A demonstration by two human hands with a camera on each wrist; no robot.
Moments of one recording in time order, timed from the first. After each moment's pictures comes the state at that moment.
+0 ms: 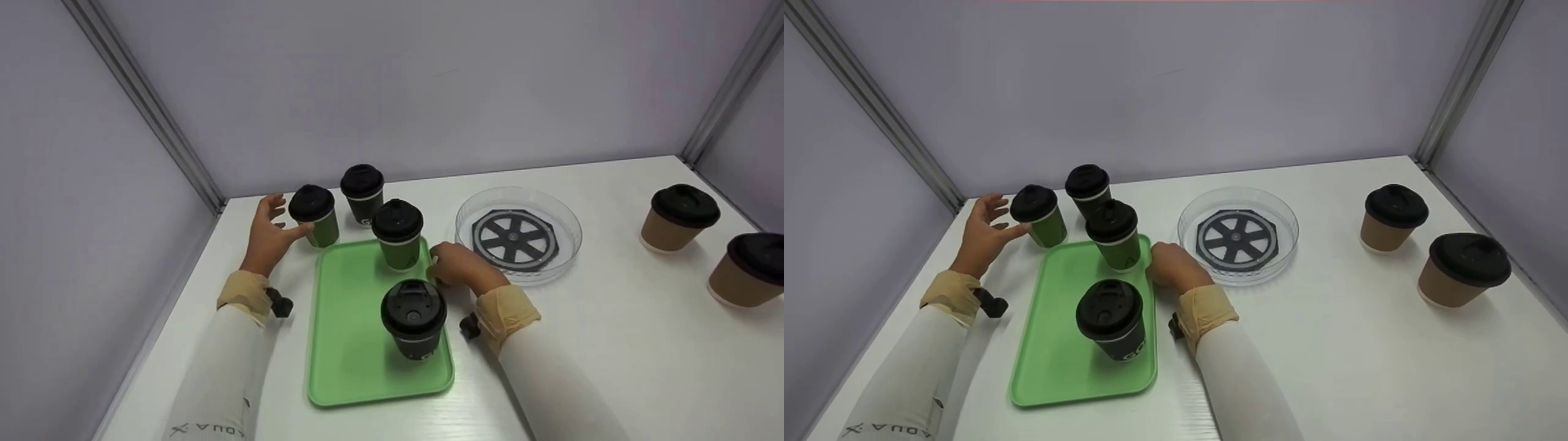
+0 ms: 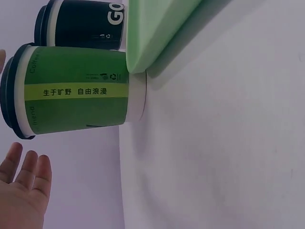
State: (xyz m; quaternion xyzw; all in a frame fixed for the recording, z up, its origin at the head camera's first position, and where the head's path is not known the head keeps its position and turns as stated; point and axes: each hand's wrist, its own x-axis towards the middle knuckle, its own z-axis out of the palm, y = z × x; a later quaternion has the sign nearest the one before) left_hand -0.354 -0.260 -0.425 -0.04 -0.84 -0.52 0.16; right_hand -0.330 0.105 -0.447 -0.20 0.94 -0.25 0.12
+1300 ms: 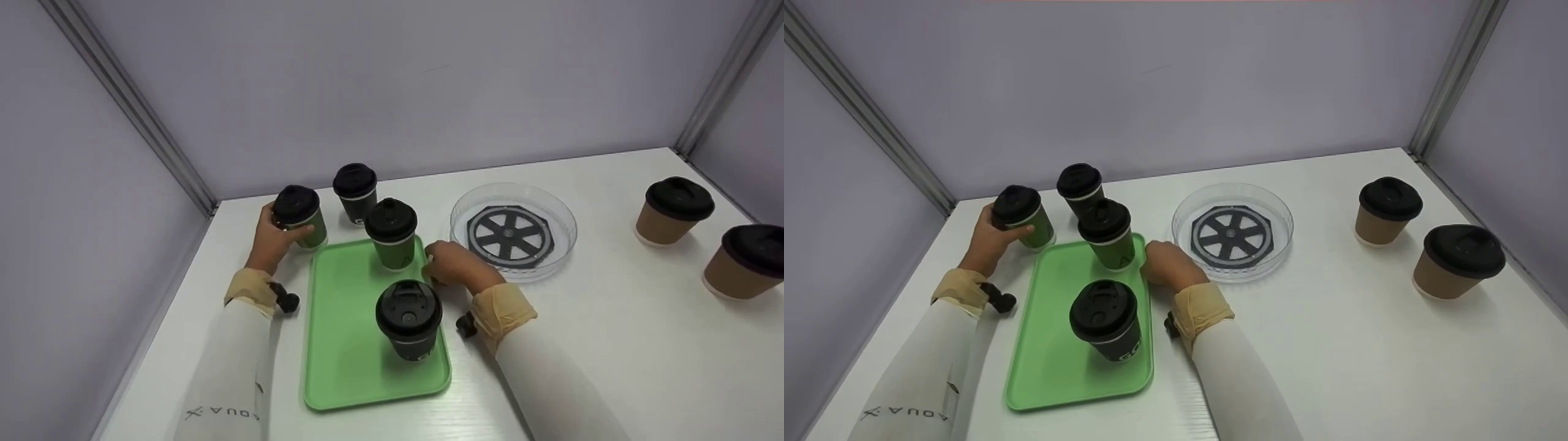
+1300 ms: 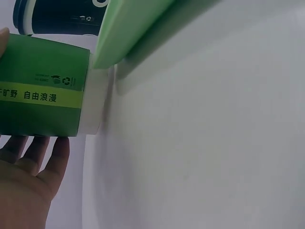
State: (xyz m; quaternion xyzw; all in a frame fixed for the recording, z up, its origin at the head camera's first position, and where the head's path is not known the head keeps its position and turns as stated) left_hand -0.381 -0.258 -0.451 -0.01 -0.79 -0.60 0.10; right_hand -0.329 0.105 -0.447 -0.20 0.94 -0.26 0.11
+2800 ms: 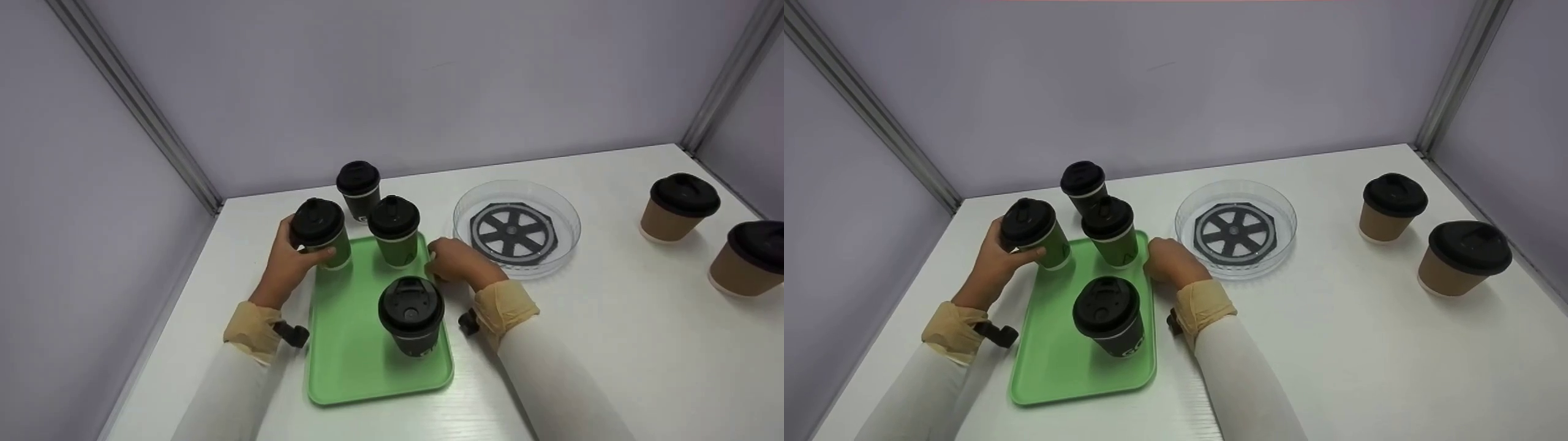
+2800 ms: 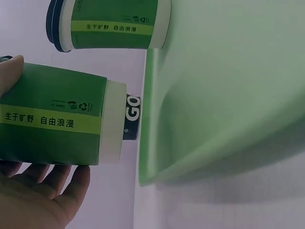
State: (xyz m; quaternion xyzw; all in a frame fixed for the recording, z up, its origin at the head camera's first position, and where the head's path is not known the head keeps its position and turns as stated) left_hand -0.285 -0.205 -0.404 -0.07 -0.79 -0.60 0.05; right_hand -0.329 0.106 -0.445 -0.21 0.94 -0.25 0.12
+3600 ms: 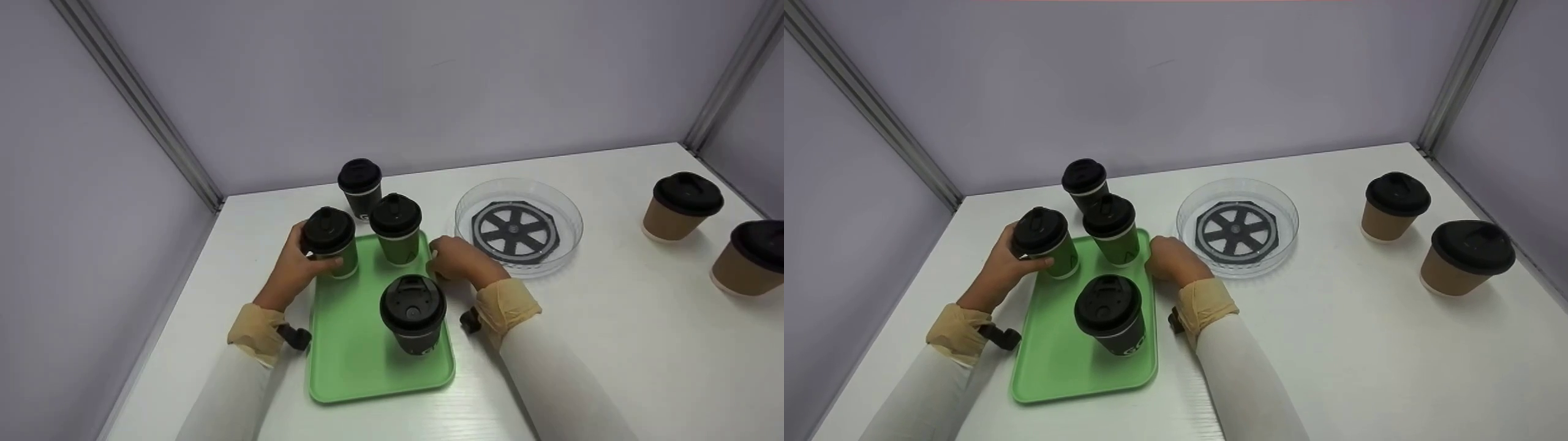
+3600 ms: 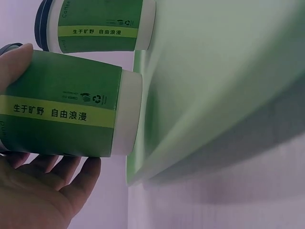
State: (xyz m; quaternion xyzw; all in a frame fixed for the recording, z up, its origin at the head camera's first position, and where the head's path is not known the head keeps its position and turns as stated) left_hand -0.278 -0.202 -0.409 -0.10 -0.79 -0.60 0.01; right_hand -0.328 0.106 -0.446 -0.21 0.93 -0.27 0.13
